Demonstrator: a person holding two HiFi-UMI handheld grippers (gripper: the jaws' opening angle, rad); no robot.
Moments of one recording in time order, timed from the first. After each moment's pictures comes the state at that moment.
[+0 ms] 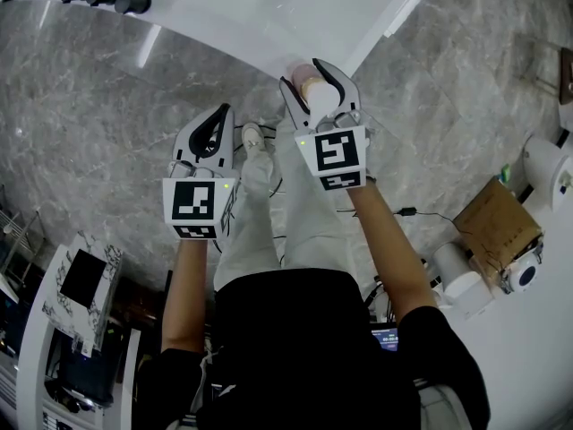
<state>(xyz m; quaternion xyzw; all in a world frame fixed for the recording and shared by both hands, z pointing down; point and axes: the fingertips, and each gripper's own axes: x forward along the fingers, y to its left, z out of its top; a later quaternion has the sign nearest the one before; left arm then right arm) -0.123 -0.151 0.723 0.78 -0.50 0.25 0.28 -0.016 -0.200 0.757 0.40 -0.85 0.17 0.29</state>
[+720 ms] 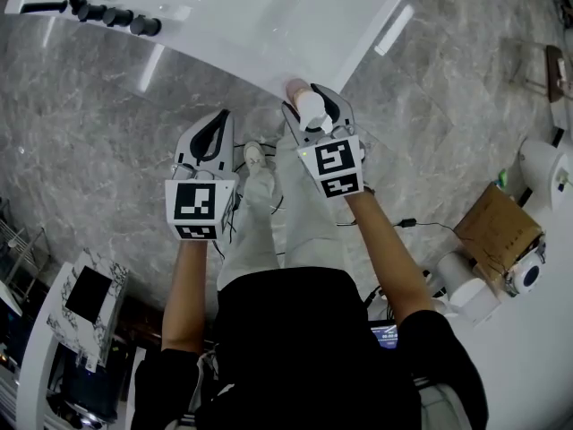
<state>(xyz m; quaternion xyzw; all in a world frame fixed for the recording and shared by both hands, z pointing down) -0.125 -0.168 0.678 0.80 -0.49 0.24 0.25 -0.006 -0.182 0.742 0.39 -0.84 0.21 0.31</state>
